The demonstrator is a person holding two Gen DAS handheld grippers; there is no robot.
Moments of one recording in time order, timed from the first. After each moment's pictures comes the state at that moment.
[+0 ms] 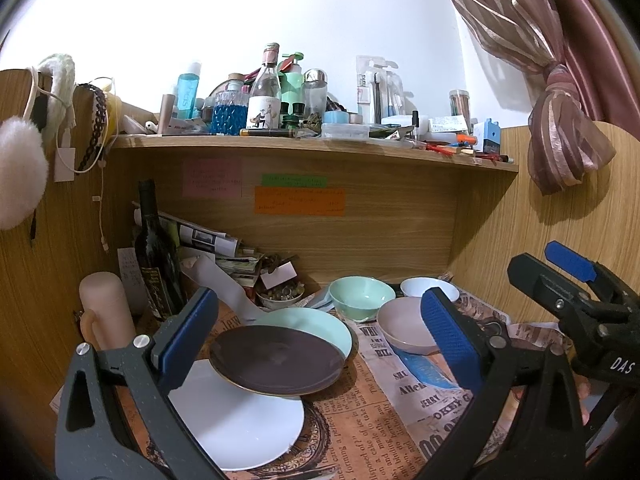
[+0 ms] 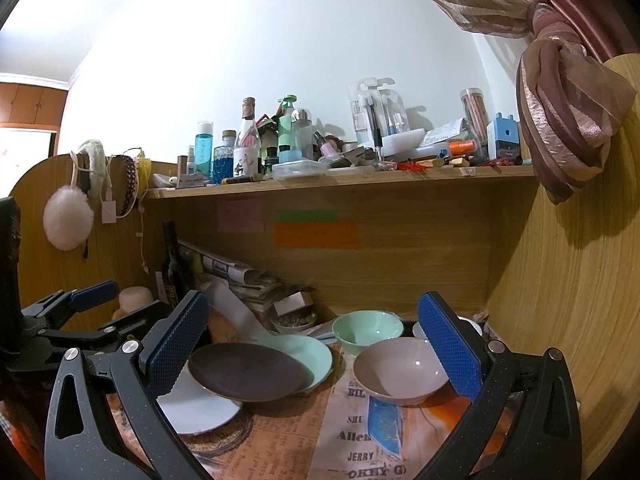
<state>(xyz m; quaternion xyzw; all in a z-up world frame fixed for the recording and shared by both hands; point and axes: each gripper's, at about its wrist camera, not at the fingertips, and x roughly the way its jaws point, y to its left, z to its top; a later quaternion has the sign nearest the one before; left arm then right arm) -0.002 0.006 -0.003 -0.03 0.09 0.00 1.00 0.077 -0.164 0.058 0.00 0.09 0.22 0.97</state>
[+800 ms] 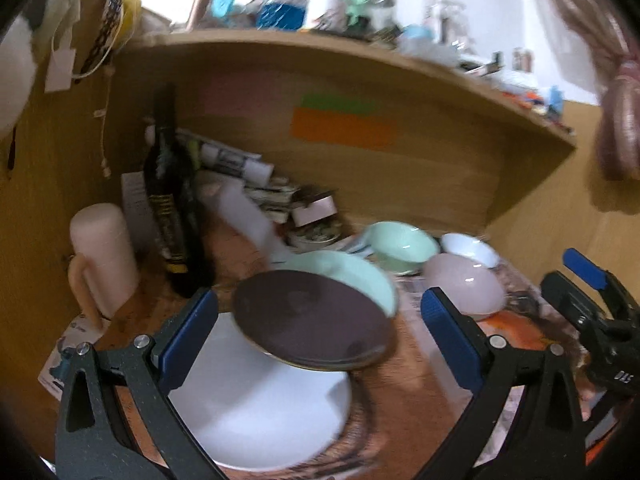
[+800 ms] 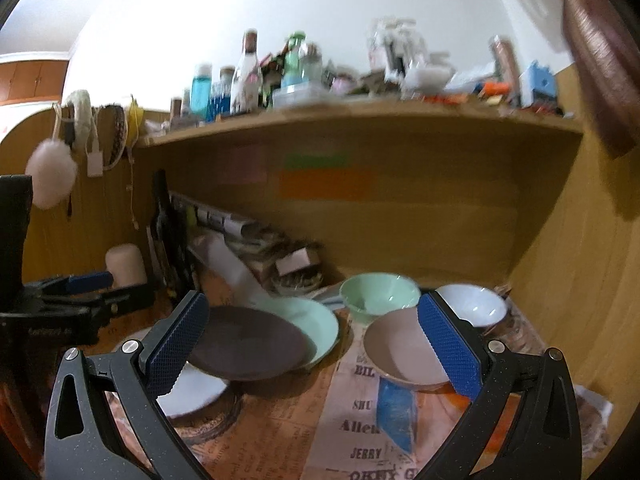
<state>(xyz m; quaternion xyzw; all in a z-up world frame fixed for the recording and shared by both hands) 0.068 0.068 -0.044 -0.08 0.22 0.03 0.97 0.134 -0.142 0.014 -0.03 0.17 0.25 0.95</state>
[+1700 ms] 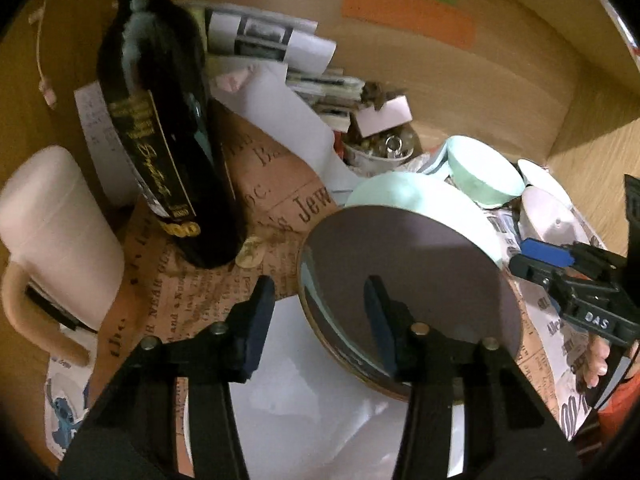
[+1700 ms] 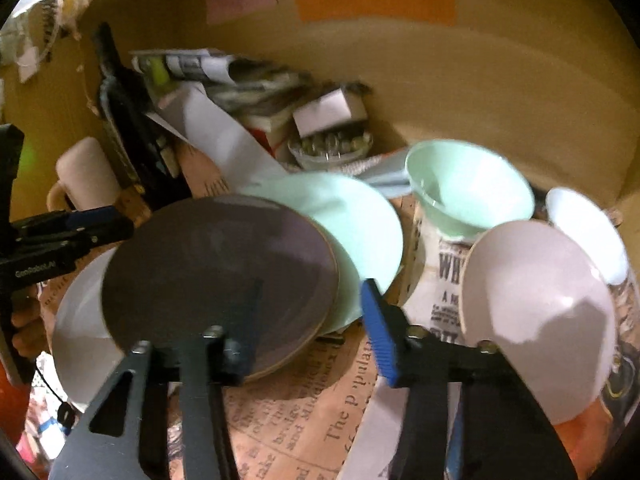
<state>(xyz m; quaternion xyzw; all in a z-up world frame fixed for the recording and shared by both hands) 0.180 0.146 -0.120 -0.07 0.39 0.03 0.92 0.269 -0.071 -0.089 -0.08 0.42 0.31 0.85</state>
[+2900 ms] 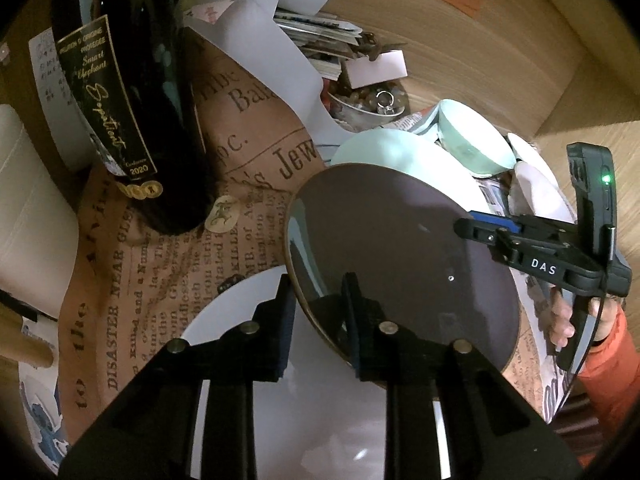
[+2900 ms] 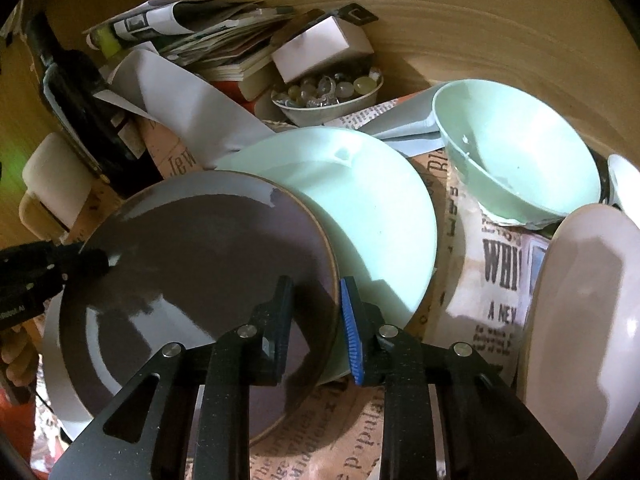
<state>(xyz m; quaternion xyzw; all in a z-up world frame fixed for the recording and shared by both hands) 0.199 0.157 -0.145 -0.10 0.46 -0.03 0.88 0.319 -0.046 -0.130 -0.07 0.51 0.34 0.79</state>
